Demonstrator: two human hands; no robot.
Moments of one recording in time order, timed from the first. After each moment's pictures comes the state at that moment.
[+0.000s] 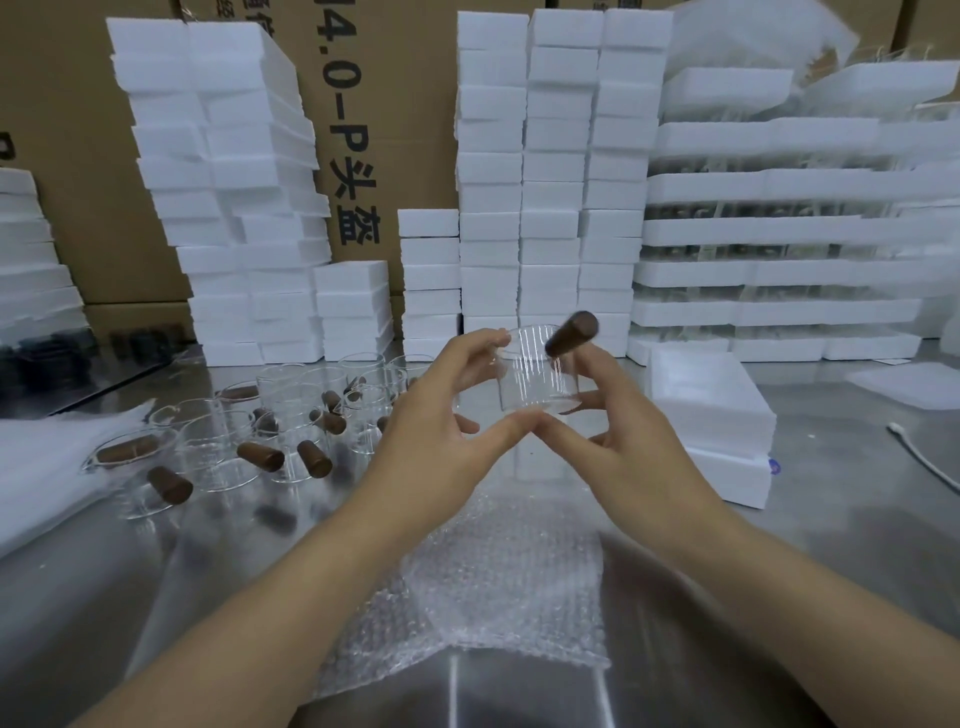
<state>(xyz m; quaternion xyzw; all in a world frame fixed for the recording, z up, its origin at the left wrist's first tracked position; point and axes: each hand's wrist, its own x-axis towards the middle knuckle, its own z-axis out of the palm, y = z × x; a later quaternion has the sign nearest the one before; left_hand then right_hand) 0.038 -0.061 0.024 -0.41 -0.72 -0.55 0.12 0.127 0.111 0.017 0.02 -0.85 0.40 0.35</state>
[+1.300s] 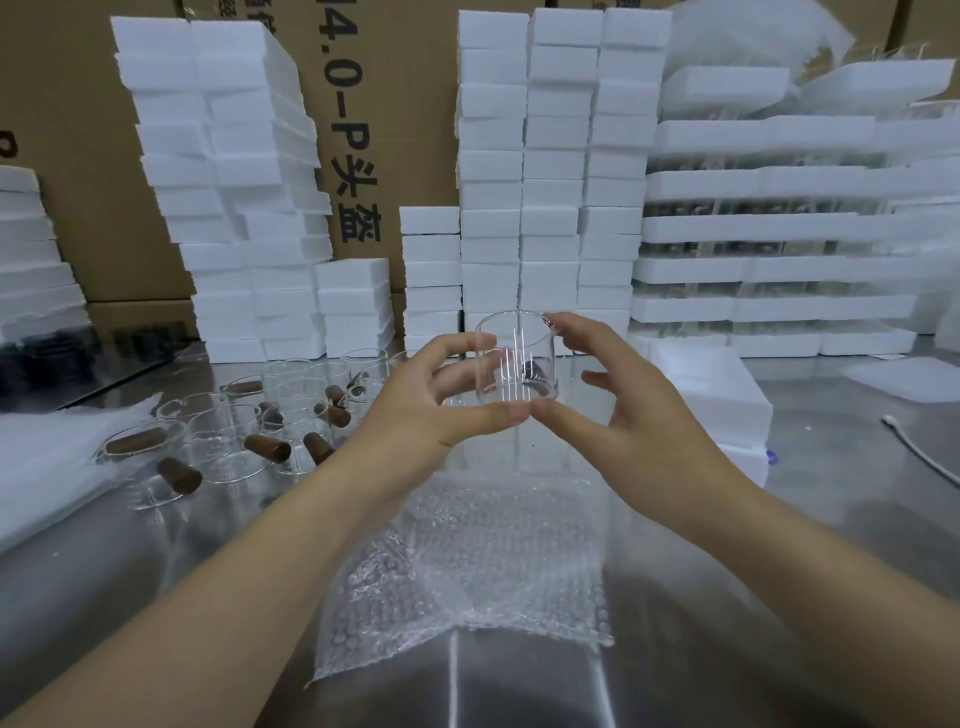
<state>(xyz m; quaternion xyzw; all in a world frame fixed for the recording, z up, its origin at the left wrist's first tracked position) 0.034 -0.075 0.039 -0.37 -0.68 -0.63 -0.06 0.134 0.112 0.032 0.07 -0.87 0.33 0.37</state>
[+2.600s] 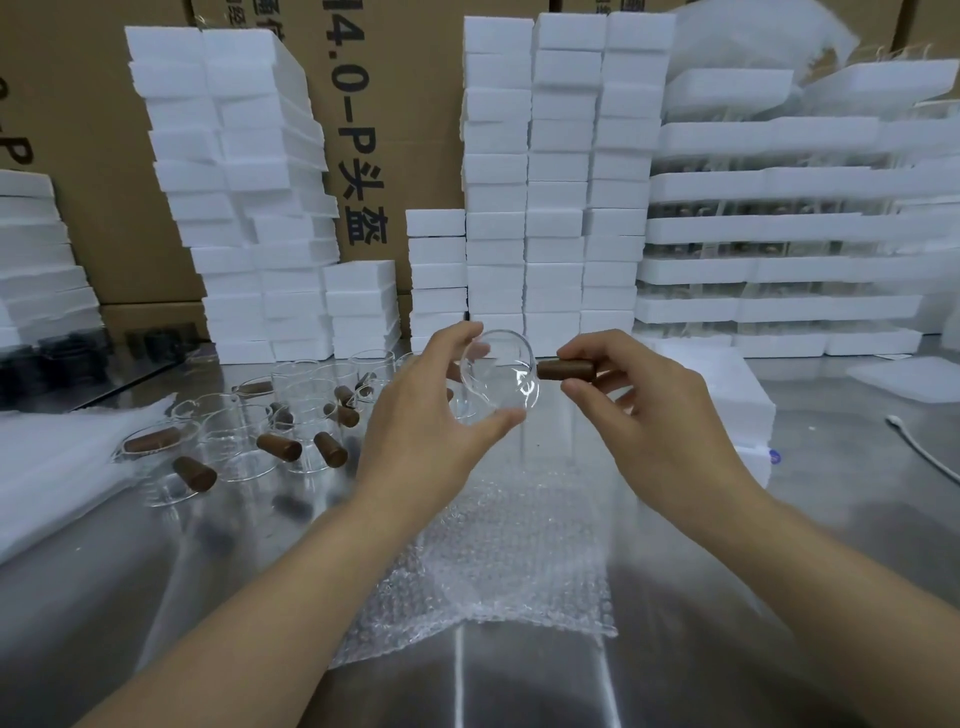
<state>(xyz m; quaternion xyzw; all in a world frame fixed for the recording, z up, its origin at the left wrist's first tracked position) 0.034 -0.072 0.021 -0.35 -0.77 -0.48 0.22 0.136 0.115 0.029 0.03 -0.84 0.34 0.42</state>
